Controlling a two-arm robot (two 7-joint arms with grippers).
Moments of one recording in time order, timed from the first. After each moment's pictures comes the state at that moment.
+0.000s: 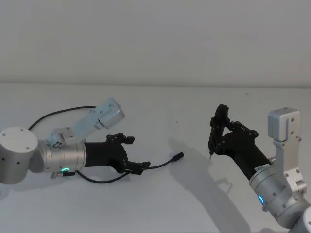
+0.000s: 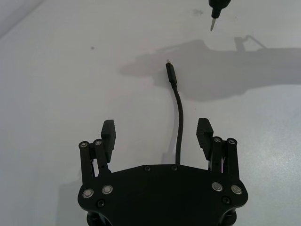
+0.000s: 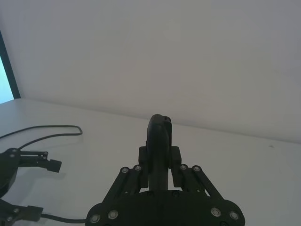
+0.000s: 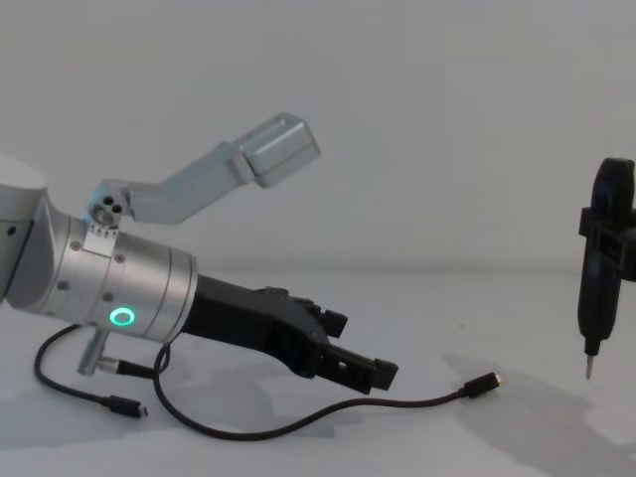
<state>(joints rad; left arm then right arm) -0.69 0.41 0.75 -1.25 -0.34 0.24 -0.74 -0.01 0.34 -0.23 -1.77 0.29 0.03 0.07</state>
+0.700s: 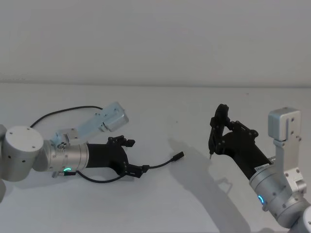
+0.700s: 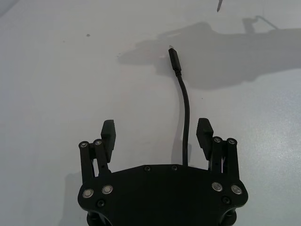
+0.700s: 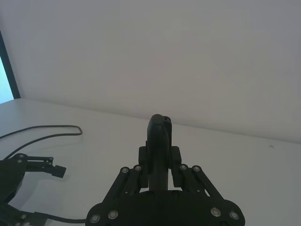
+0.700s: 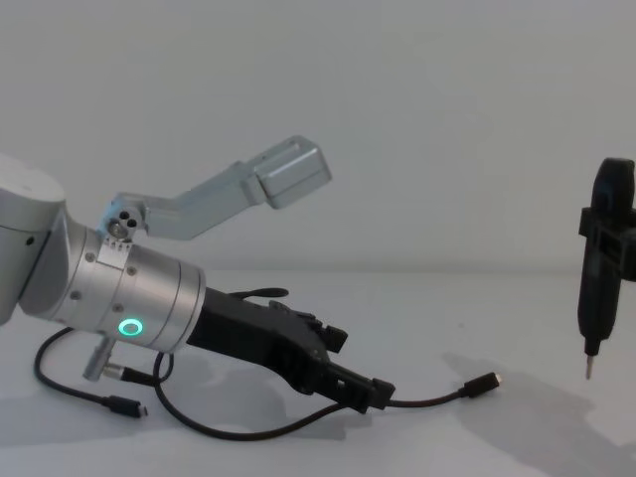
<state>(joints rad) -0.72 0.39 0.77 -1.19 -0.29 0.22 -0.76 -0.01 0.34 -0.23 -1.77 0.29 0.03 0.07</state>
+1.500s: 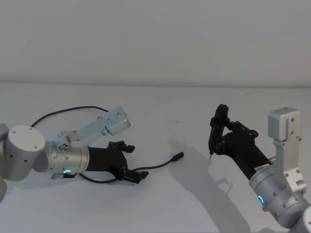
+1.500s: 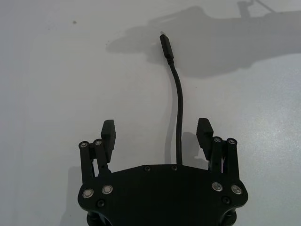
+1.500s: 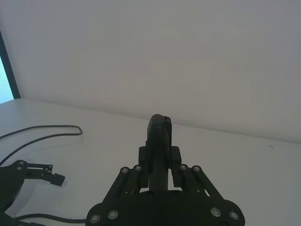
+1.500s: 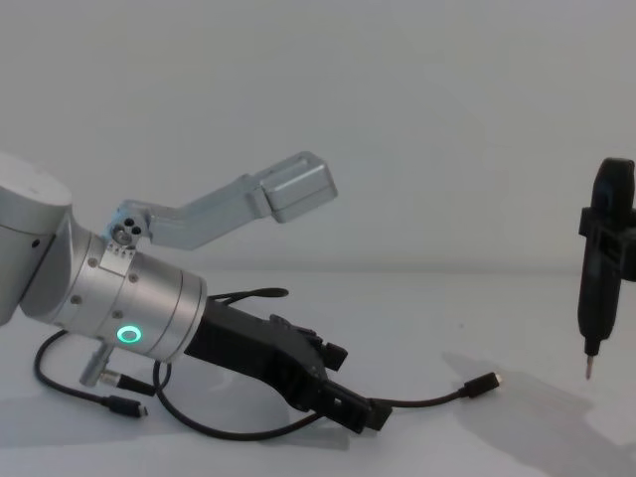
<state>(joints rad) -0.73 0.39 0.80 -1.17 -0.27 0.25 -0.79 -0.01 0.34 -0.23 -1.77 0.29 0.03 0.07</state>
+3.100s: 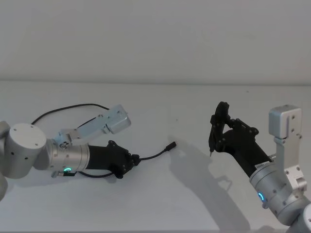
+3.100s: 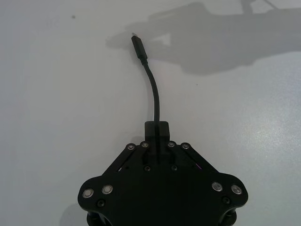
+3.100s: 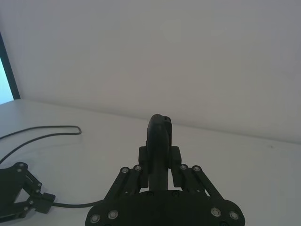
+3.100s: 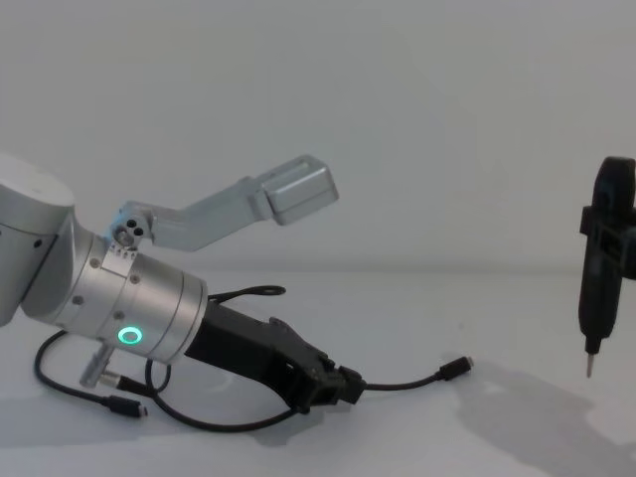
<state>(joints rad) -0.74 0.39 0.80 -1.17 -0.27 0.26 -0.79 -0.02 0.34 -0.22 -1.77 0.29 0.03 0.07</state>
